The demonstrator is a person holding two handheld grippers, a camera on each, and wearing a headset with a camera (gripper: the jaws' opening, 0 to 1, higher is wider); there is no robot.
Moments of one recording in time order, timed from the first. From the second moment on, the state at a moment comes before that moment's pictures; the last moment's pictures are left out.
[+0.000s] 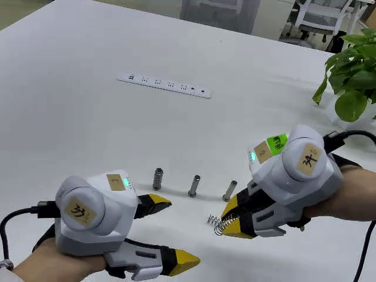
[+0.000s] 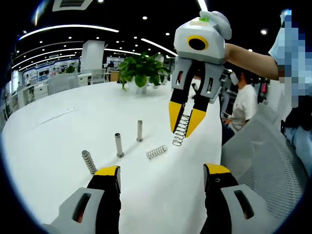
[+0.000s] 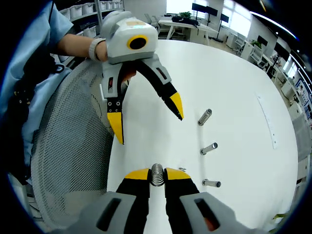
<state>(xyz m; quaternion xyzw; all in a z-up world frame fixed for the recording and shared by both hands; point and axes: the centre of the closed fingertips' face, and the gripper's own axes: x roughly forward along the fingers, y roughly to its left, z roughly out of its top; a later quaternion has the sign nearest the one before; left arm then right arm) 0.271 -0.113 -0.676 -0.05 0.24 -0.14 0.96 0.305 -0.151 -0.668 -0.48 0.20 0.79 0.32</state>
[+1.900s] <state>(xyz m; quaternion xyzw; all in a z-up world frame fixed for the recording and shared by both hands) 0.258 -0.048 -0.690 -0.09 0.23 -0.01 0.97 0.347 -0.056 -0.677 -0.61 0.12 0.75 0.22</state>
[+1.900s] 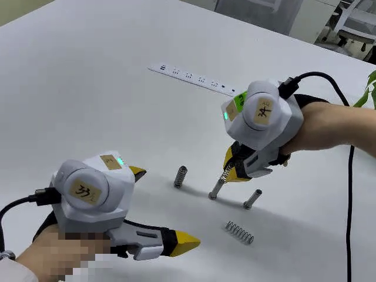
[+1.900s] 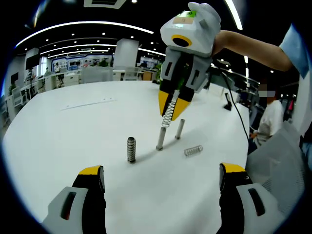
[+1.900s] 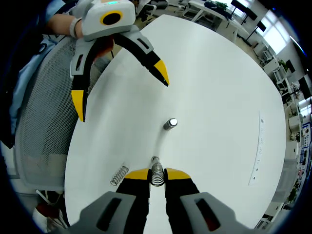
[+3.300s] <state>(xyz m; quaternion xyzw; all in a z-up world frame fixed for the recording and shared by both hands) 0.260 -0.050 -0.690 -0.10 0.23 -0.02 0.97 0.351 -0.052 -0.717 -0.64 0.14 0.73 0.20</state>
